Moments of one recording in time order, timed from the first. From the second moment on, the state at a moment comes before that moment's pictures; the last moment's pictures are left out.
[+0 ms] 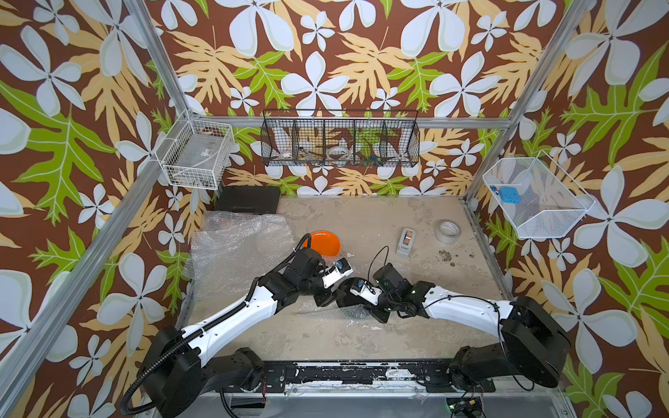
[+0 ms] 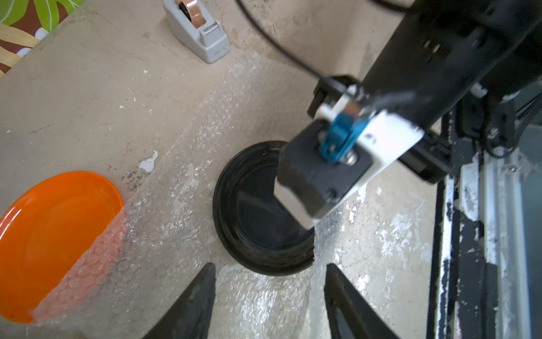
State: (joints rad) left arm -0.68 1.21 0.80 -0.35 0.36 0.31; right arm 0.78 1.46 0.72 -0.32 -0.22 -0.25
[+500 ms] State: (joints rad) left arm -0.71 1.32 0.72 -0.09 0.50 -0.21; right arm 0.62 1.63 0.82 -0.36 -0.37 -0.07
